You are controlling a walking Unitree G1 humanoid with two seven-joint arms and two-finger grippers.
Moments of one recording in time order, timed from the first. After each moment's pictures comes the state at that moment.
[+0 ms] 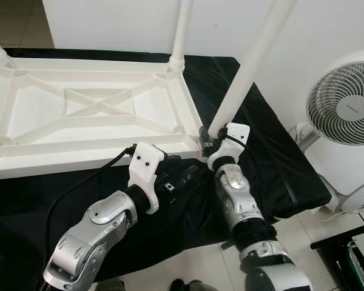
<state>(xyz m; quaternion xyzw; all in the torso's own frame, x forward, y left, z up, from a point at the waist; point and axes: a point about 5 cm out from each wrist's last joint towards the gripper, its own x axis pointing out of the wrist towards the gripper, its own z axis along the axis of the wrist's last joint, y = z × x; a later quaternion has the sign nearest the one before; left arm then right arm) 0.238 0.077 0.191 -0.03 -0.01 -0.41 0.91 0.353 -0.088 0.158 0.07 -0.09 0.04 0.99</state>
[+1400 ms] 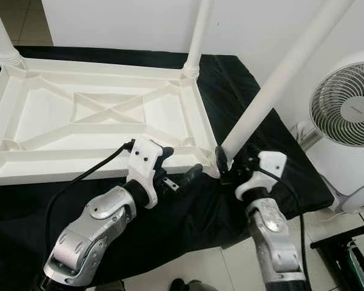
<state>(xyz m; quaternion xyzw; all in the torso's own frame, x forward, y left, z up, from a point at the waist) 0.247 0.080 0.198 -0.02 -0.03 -0.39 0.92 0.272 -0.137 0.161 0.06 -0.12 0.09 0.99</state>
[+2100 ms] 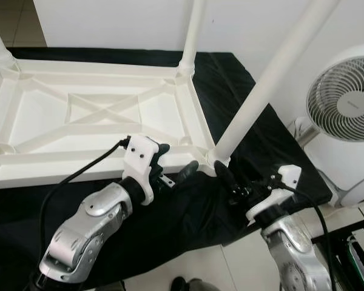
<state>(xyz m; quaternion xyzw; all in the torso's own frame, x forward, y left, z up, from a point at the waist) 0.249 0.088 0.198 -0.01 -0.03 -0.38 0.92 0.230 -0.145 0.165 0.11 -0.10 0.22 0.96</state>
